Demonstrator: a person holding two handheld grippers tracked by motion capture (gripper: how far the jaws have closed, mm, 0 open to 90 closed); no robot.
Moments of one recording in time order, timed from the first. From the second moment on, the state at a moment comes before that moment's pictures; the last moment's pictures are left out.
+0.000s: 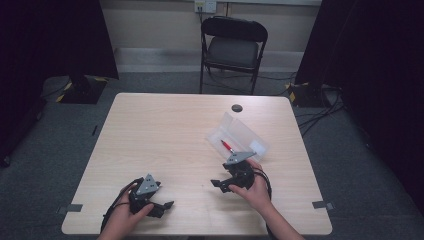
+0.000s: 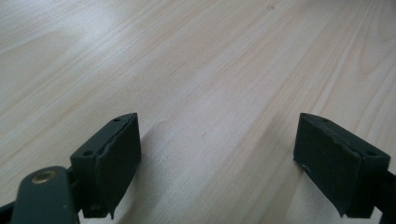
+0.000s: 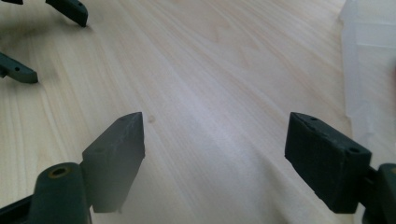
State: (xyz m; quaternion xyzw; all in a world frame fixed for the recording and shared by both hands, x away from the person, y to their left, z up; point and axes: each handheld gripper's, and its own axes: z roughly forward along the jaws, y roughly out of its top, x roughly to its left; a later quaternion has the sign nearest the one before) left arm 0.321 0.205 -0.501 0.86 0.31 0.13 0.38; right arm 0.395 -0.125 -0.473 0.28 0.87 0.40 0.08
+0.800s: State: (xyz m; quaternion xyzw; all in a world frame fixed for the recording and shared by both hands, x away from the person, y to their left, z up) left arm 0.321 0.205 -0.501 0.86 0.31 0.13 0.38; right arm 0.375 -0.112 -0.497 0.24 0.89 0.39 0.08
